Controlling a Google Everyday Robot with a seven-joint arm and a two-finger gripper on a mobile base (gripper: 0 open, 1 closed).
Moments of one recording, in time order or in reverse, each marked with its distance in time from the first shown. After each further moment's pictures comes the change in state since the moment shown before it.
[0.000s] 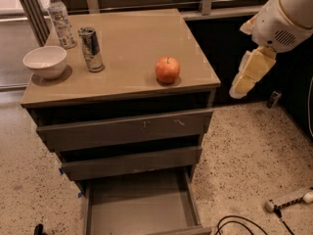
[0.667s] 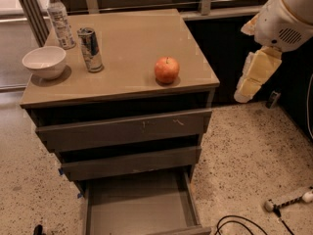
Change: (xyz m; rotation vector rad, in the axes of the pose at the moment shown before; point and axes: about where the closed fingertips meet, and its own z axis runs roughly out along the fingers) arm -0.001 0.016 -0.013 -0.029 0.050 -0.036
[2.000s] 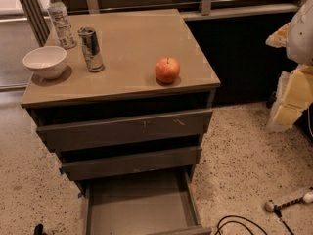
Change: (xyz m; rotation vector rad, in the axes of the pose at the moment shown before) arm 0.034 0.066 -0.046 -0.022 0.137 -0.014
